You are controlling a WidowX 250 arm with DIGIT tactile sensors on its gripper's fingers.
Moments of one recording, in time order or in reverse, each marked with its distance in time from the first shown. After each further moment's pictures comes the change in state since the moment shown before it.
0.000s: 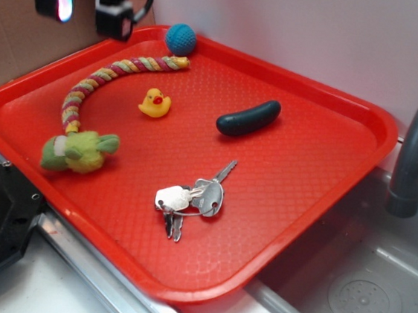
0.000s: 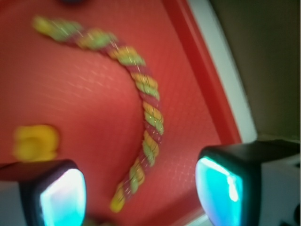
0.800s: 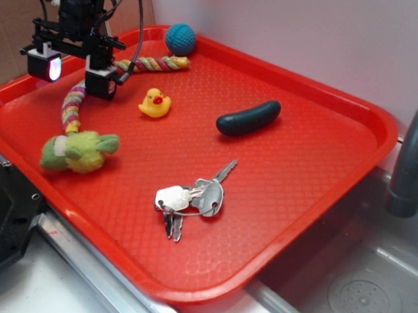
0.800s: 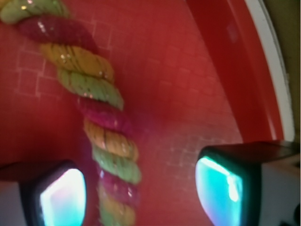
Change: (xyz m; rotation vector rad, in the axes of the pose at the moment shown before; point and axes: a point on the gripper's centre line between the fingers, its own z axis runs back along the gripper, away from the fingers) arm 0.015 0.020 -0.066 -0.006 0.118 0.098
